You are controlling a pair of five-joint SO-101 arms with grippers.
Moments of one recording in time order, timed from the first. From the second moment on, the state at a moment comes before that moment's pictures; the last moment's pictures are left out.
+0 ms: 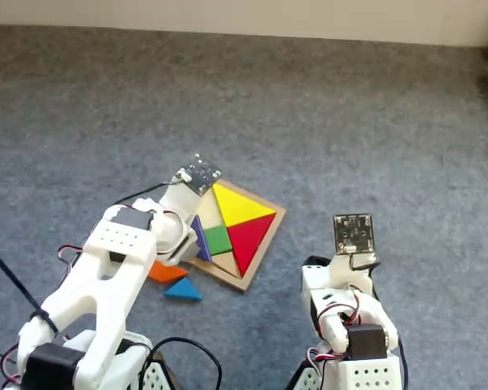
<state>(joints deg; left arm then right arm) 7.2 -21.7 56.3 47.3 -21.2 -9.8 -104.6 95.8 63.0 2.2</state>
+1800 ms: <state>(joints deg) 4.9 -16.1 51.5 50.5 -19.0 -9.8 -104.6 95.8 63.0 2.2</state>
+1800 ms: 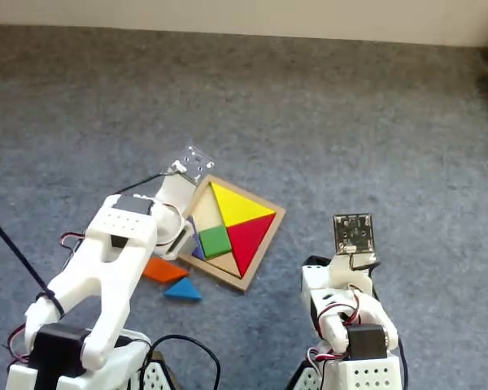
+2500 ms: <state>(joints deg) 6.5 -36.5 54.1 70.9 -27.5 -9.8 -104.6 95.8 63.0 2.2</state>
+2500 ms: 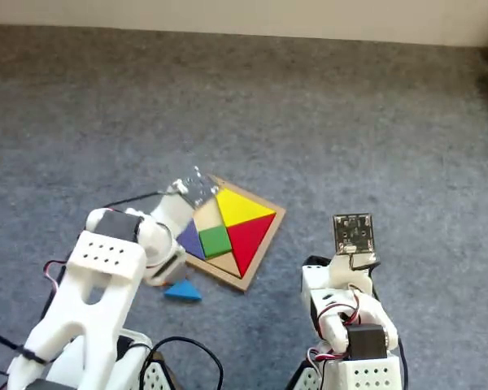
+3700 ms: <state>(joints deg) 18.4 -31.7 66.3 58.9 -36.7 -9.8 -104.6 95.8 63.0 2.2</state>
